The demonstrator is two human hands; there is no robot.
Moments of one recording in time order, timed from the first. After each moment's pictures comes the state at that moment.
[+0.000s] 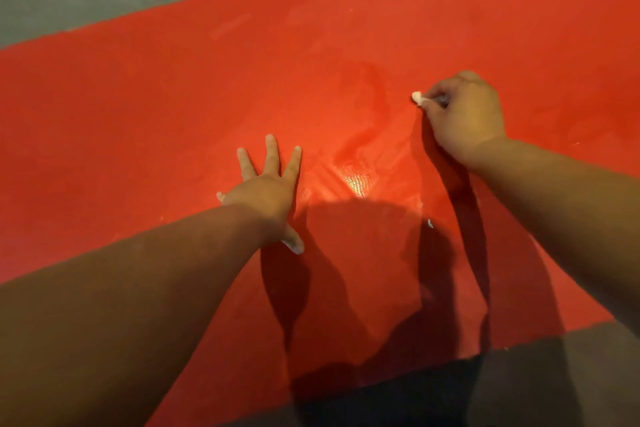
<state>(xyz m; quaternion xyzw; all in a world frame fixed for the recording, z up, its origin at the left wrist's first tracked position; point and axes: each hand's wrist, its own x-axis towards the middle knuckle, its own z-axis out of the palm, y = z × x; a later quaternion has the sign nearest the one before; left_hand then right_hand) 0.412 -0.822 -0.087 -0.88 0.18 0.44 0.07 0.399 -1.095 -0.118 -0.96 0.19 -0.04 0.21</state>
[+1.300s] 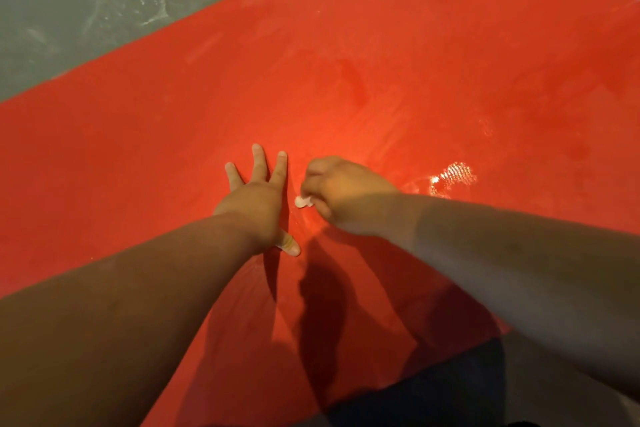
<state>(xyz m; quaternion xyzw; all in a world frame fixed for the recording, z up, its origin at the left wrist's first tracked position) 0.416 -0.819 -0.085 -0.88 0.21 0.41 0.08 0.356 -0.968 -0.120 -0.95 -0.14 0.10 0.27</state>
